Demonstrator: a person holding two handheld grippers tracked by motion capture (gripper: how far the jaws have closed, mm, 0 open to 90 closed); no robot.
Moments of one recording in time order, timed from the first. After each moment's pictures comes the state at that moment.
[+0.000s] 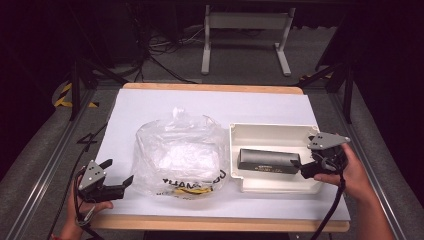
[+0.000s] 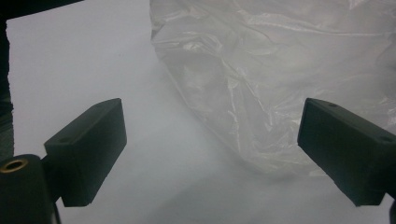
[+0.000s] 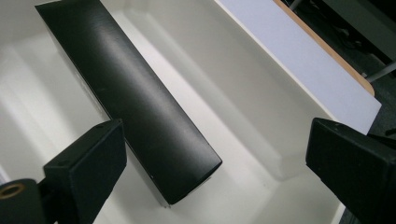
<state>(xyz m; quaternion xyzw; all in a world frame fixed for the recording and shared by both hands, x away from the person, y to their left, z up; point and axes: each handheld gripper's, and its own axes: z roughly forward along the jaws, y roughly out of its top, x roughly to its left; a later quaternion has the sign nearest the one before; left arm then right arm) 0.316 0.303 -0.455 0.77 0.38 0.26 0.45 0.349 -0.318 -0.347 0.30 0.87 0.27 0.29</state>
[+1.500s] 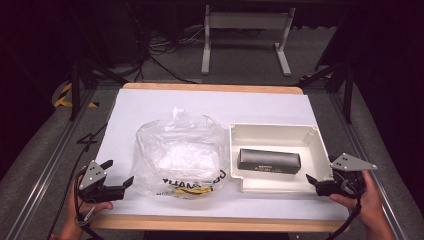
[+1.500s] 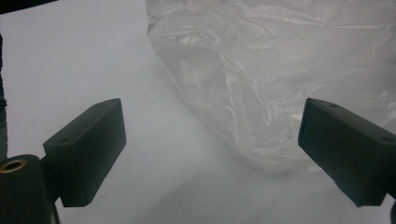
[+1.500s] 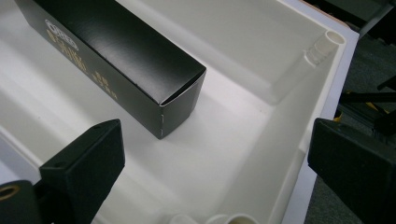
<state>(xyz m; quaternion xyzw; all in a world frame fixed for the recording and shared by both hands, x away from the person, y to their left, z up) 0.316 0.303 -0.457 0.77 0.38 0.25 0.44 0.304 -0.366 -0.386 0.39 0.81 0.31 0.30</state>
